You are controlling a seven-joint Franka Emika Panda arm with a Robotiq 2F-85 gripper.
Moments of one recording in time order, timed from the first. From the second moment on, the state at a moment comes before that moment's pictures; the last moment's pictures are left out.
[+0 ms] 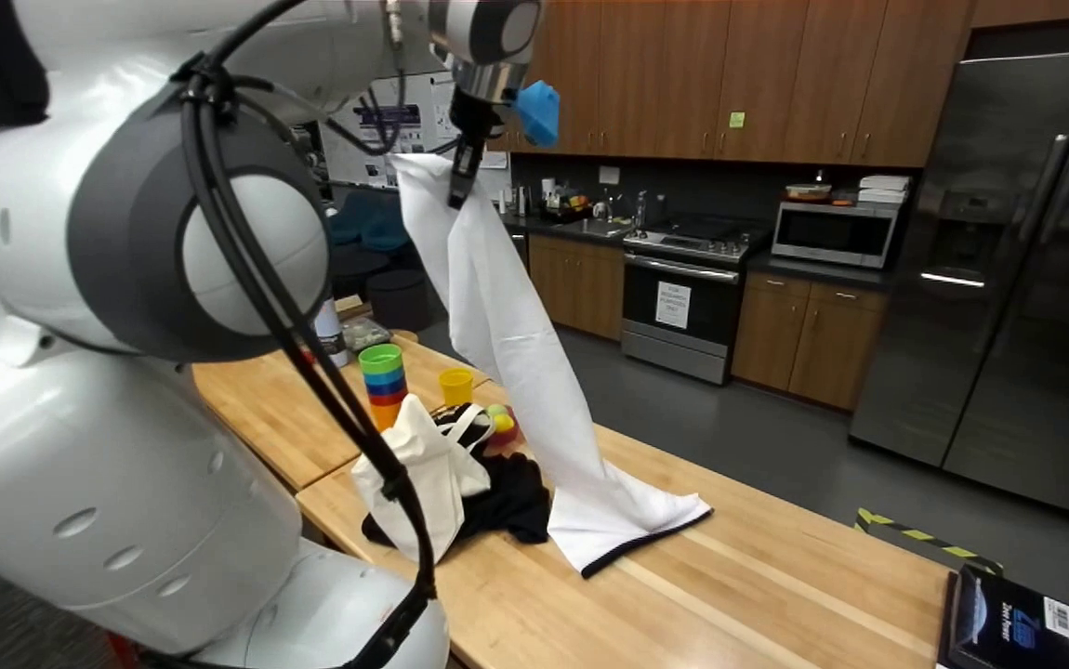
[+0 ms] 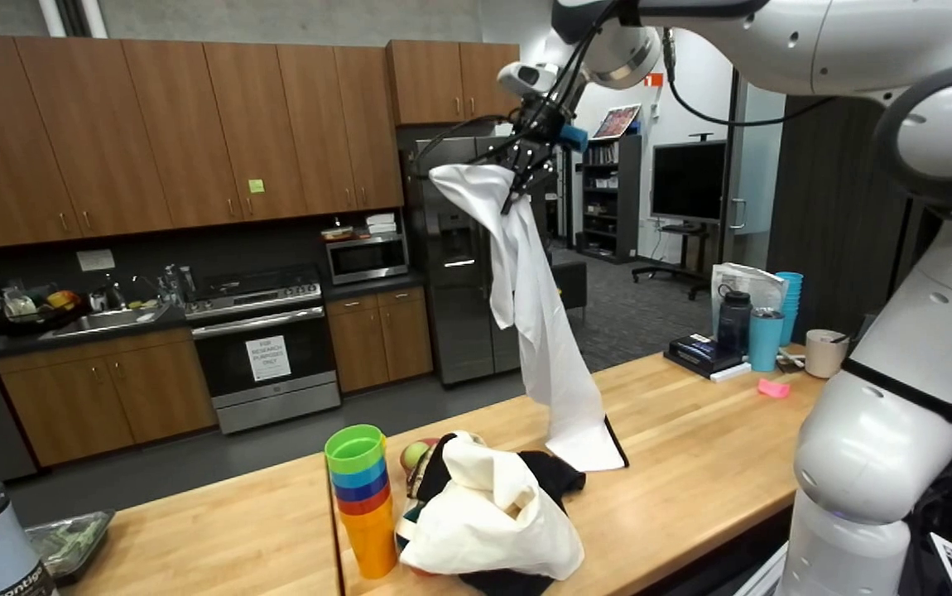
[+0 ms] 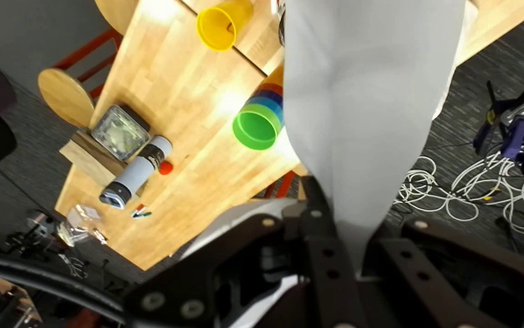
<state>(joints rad) 0.16 -0.34 -0.04 -1.72 0.46 1.61 -1.94</state>
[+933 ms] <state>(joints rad) 0.41 -0.57 0.26 -2.14 0.49 1.92 -1.76</state>
